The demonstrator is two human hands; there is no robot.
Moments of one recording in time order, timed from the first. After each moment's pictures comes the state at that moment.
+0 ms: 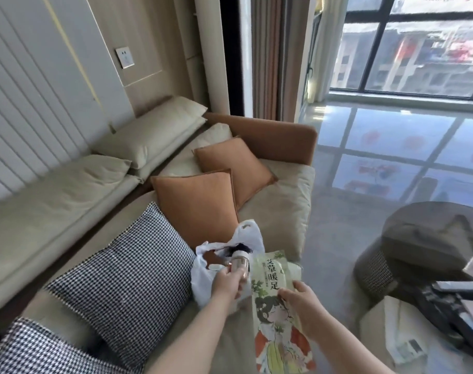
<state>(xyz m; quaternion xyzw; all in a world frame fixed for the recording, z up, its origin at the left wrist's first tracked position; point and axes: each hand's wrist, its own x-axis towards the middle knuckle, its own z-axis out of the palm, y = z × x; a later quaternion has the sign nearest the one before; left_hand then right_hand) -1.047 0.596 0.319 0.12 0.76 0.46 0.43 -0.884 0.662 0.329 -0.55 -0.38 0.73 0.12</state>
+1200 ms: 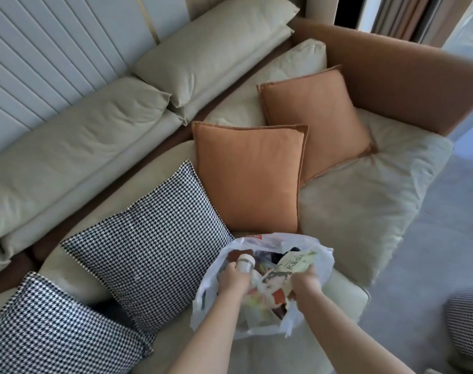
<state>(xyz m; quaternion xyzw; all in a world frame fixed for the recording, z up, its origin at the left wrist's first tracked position) -1.193 0.702 0.183 -0.08 0.88 0.24 0.39 -1.107 0.823 0.175 -0.65 -0.43 0.63 -0.04</state>
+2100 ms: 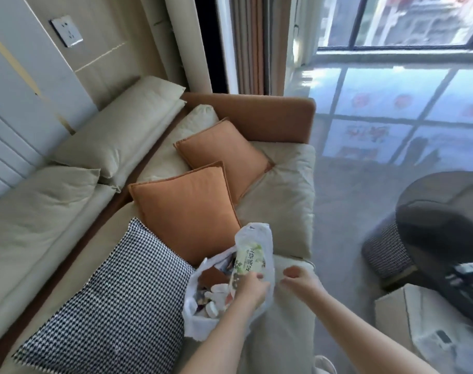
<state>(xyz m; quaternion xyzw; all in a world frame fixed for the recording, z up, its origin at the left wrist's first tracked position) -1.103 0.701 0.277 0.26 0.81 0.21 0.48 -0.983 0.769 0.273 -0.61 -0.59 0.54 0.01</state>
